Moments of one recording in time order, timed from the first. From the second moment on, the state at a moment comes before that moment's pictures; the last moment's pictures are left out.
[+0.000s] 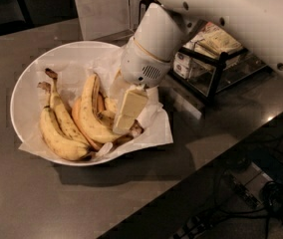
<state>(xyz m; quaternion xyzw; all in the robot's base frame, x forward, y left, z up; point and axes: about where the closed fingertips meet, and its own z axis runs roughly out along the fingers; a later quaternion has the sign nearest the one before) 0.469 0.051 0.887 -0.74 0.62 0.21 0.15</state>
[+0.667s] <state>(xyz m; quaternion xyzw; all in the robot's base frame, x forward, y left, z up) 0.480 0.067 0.890 -0.75 0.61 0.21 0.14</state>
